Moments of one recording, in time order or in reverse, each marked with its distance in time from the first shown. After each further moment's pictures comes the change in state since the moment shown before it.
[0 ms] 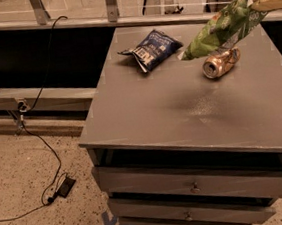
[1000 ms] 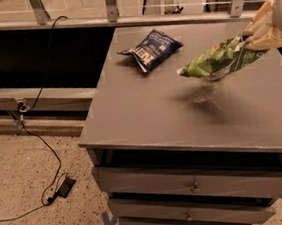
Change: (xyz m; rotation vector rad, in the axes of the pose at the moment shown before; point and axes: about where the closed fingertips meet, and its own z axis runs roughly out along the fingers) arm 0.035 0.054 0.041 -0.131 0.084 0.023
